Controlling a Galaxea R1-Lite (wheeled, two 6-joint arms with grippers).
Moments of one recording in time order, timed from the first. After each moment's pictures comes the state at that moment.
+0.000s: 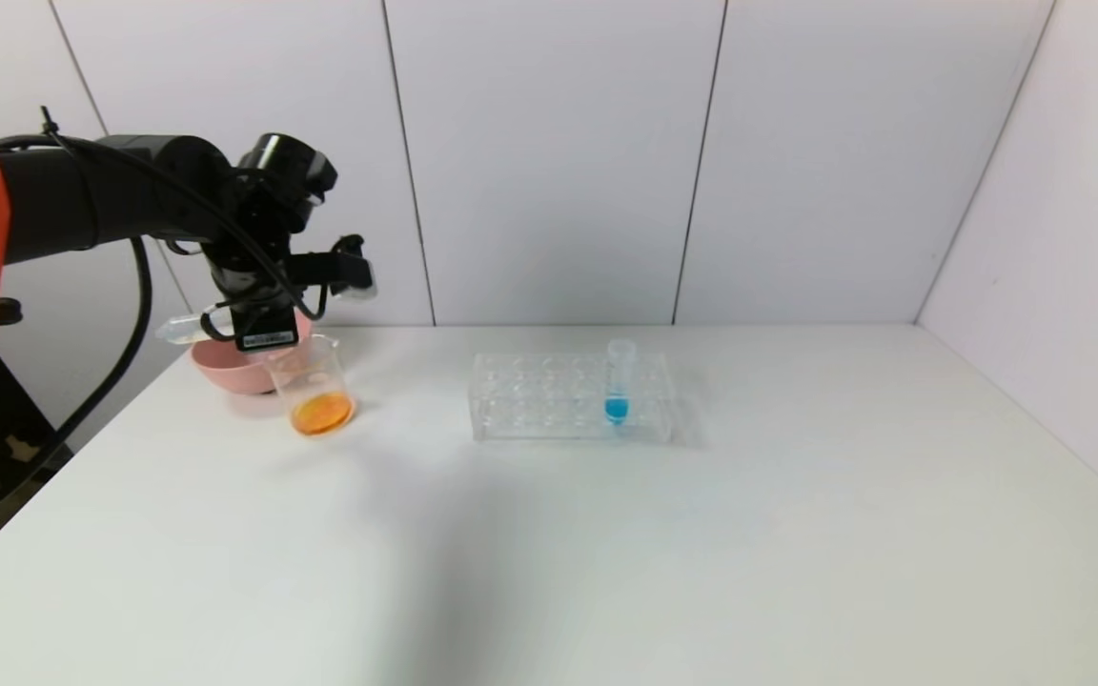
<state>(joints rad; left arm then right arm) -0.18 2.11 -2.00 0.74 0.53 1.07 0.00 0.00 0.00 0.00 -0.04 0.09</state>
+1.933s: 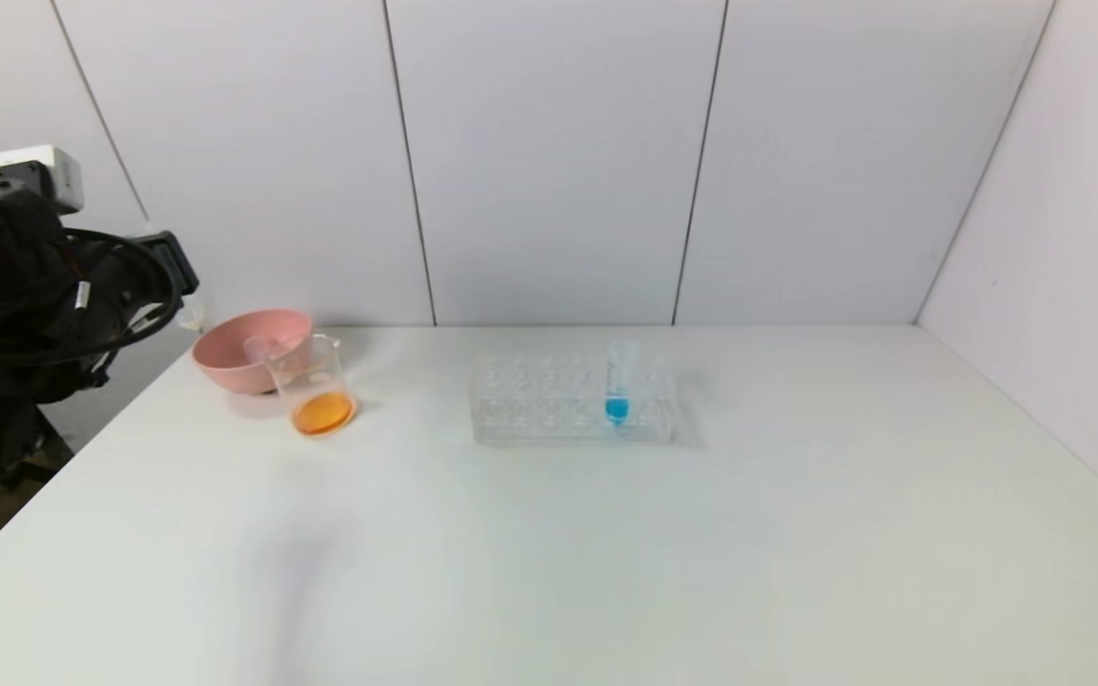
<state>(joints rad) 0.06 1.71 -0.86 -0.96 0.24 -0.08 0.00 0.00 0.00 0.00 -0.04 0.09</state>
